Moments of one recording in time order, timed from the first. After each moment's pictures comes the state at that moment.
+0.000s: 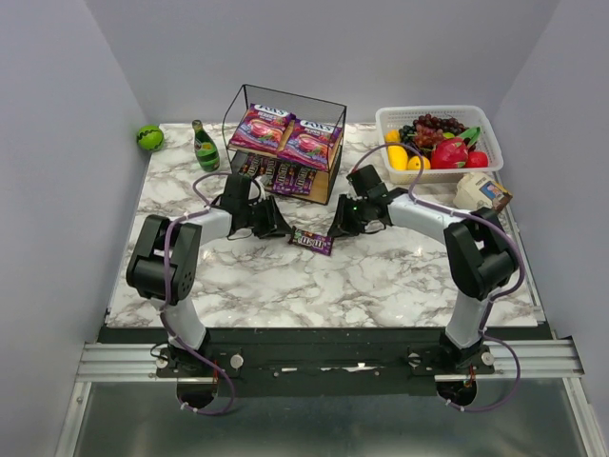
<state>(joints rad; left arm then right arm) -0.26 1.76 0.92 -0.03 0.59 -0.57 0.53 1.84 1.21 -0.35 -0.28 0.64</state>
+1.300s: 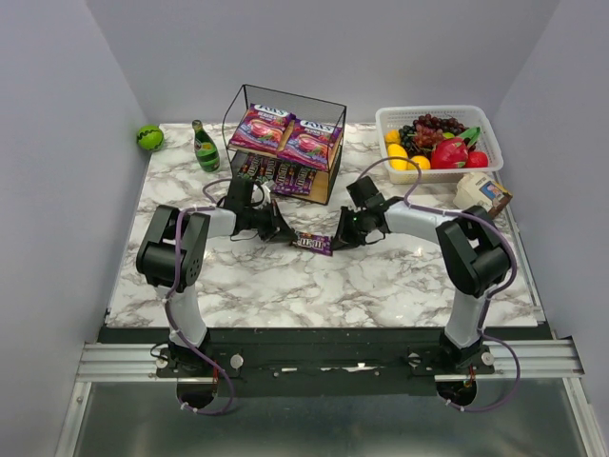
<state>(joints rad) -0.25 1.87 0.94 0.05 0.80 -0.61 0.54 1.89 1.13 -0.30 -0.29 0.71</state>
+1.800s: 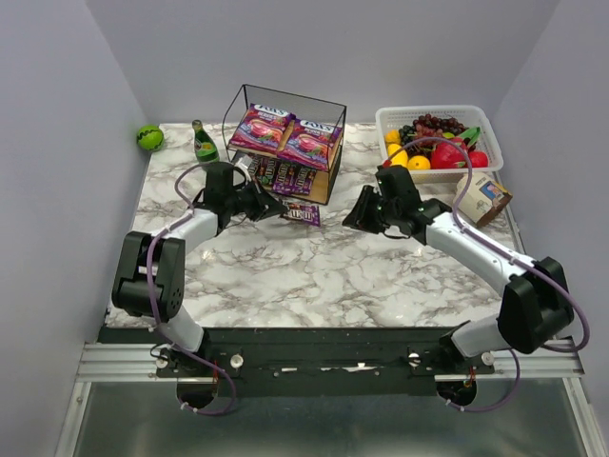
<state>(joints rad) -0.19 1.66 0.93 0.08 0.71 -0.76 0.54 1.47 1.06 -0.37 -0.13 0.75</state>
